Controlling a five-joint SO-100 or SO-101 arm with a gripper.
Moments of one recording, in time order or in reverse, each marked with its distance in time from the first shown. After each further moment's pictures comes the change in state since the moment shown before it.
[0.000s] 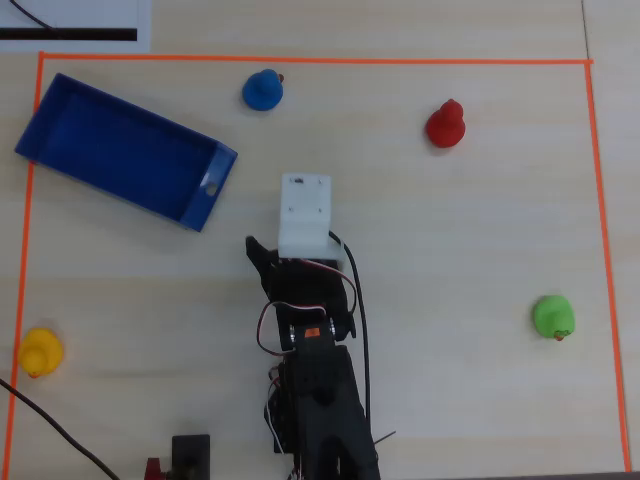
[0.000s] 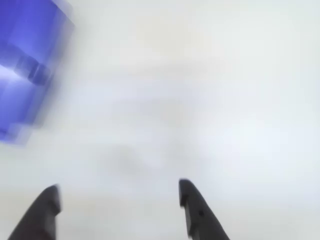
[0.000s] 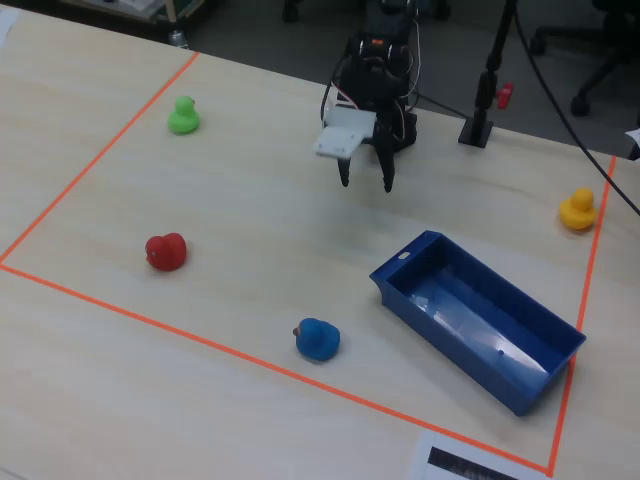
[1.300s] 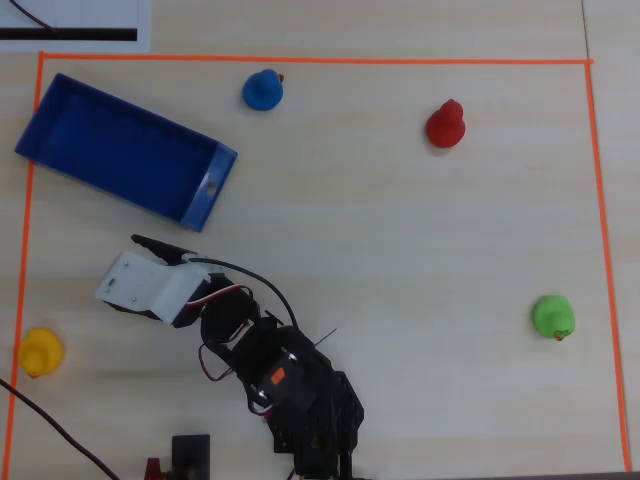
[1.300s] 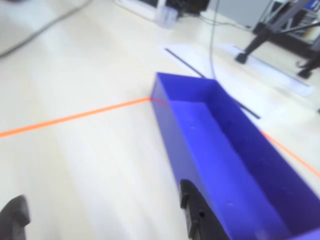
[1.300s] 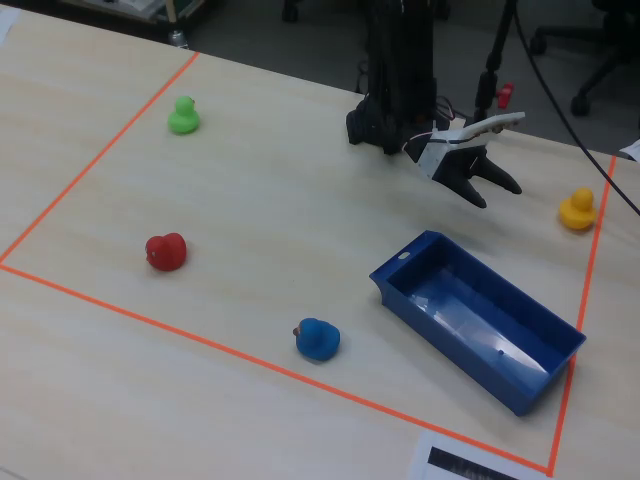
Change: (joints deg) arm -40.2 -68.7 14.4 -121.4 -26.6
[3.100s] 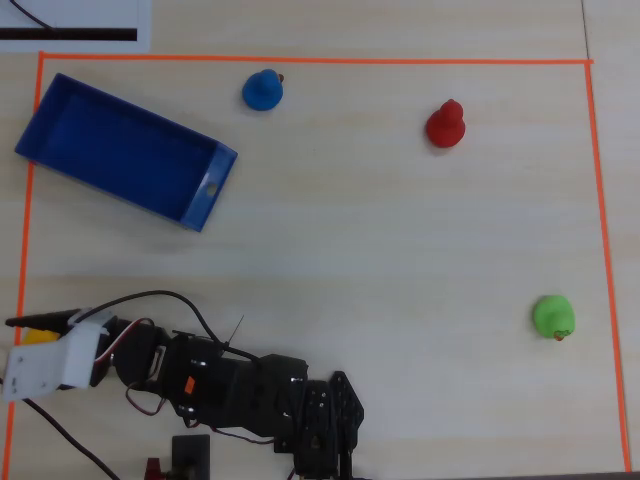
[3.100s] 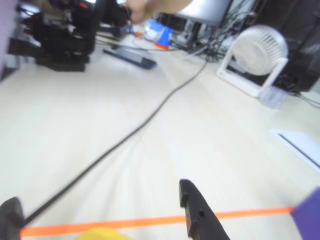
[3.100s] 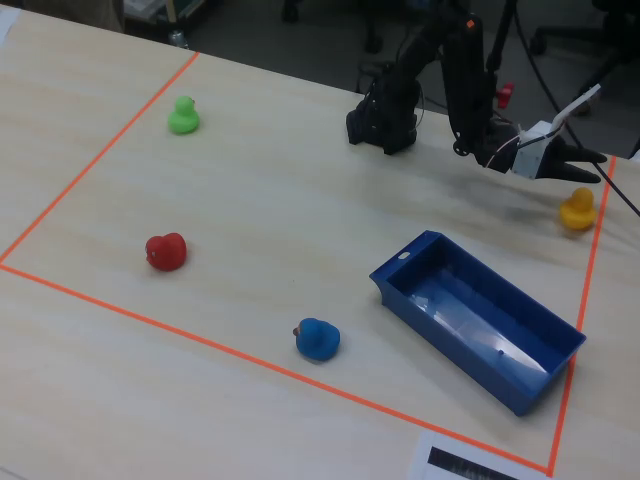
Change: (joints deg) arm -25.1 -28.7 -33.2 -5.5 -1.4
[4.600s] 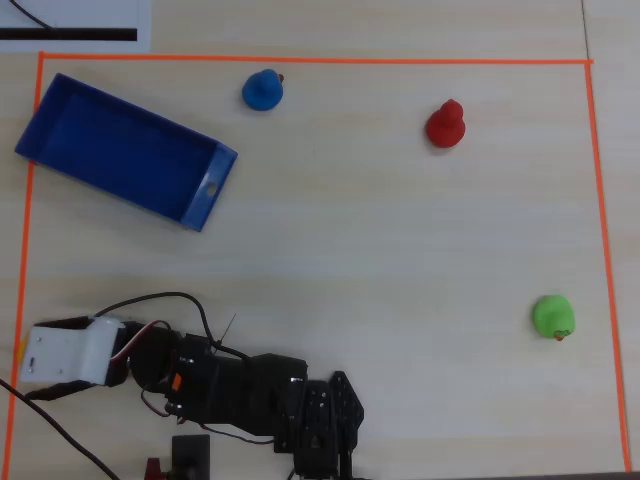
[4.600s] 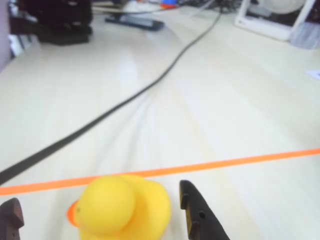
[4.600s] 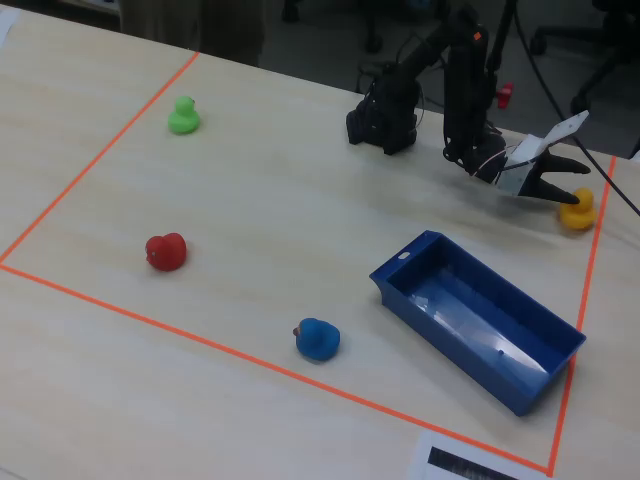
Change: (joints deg) arm -1.0 -7.6 2.5 -2.0 11.1
